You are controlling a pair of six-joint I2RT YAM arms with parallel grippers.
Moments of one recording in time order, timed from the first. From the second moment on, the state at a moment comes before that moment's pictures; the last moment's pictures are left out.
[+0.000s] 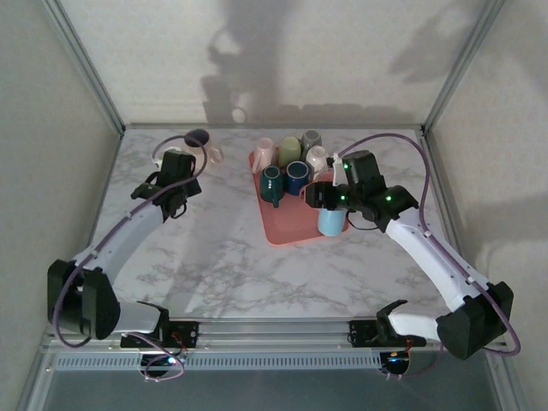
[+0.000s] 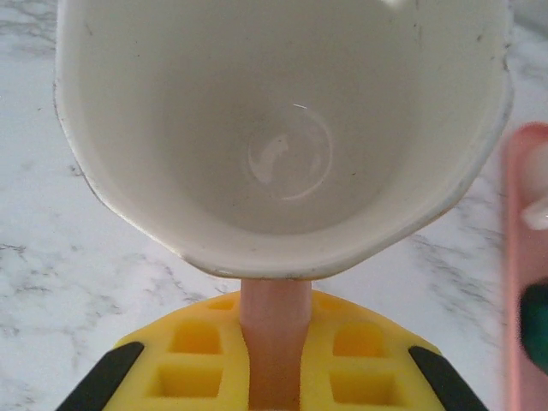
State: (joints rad) left arm -0.22 1.39 1.07 -0.53 -0.35 -0.56; right arm 0.52 1.24 1.17 -0.68 -0.21 0.39
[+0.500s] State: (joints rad) left arm -0.11 1.70 1.20 -0.51 -0.34 -0.42; right arm 0.52 1.28 1.19 -0.68 -0.21 0.38
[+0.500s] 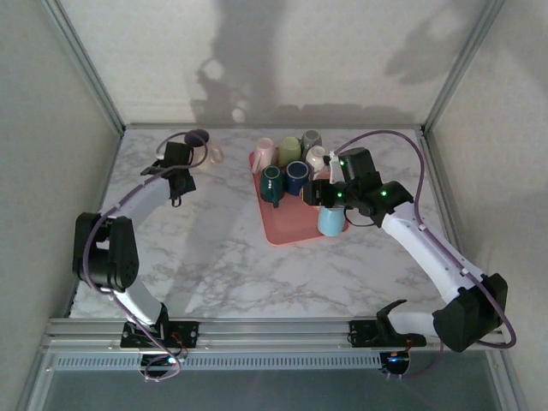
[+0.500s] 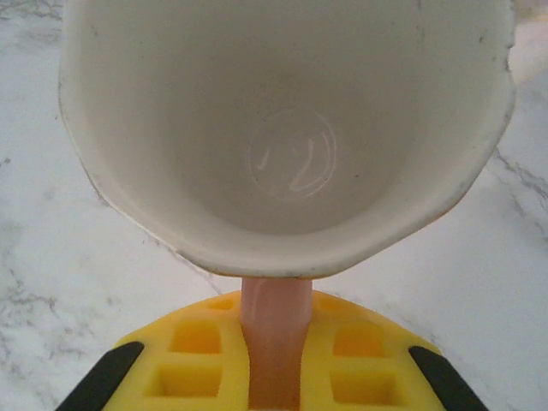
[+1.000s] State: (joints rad) left arm -0.10 1.81 1.27 -0.46 -0.34 -0.39; right arm 0.52 1.29 1.19 -0.68 -0.21 0.38
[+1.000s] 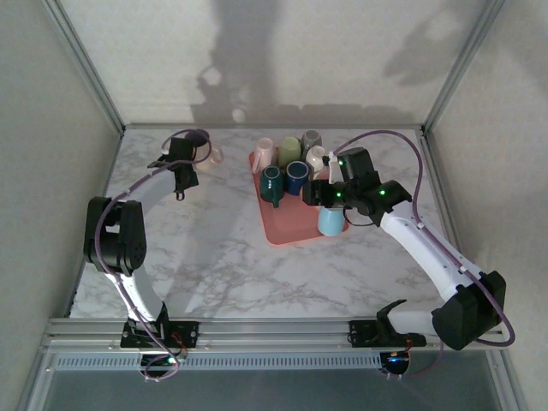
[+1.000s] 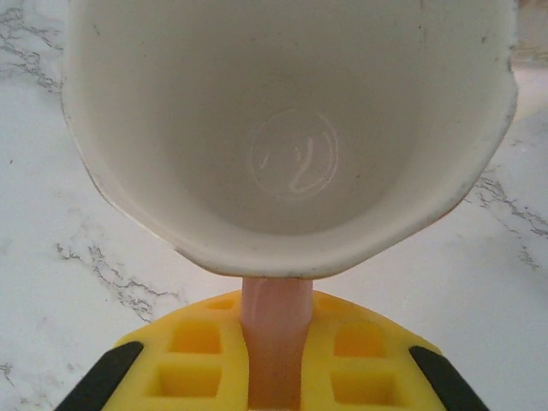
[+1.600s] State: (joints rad) left arm -0.10 1.72 1.22 -0.41 -0.32 -0.38; right arm 0.50 1.27 1.20 -0.72 -0.15 0.36
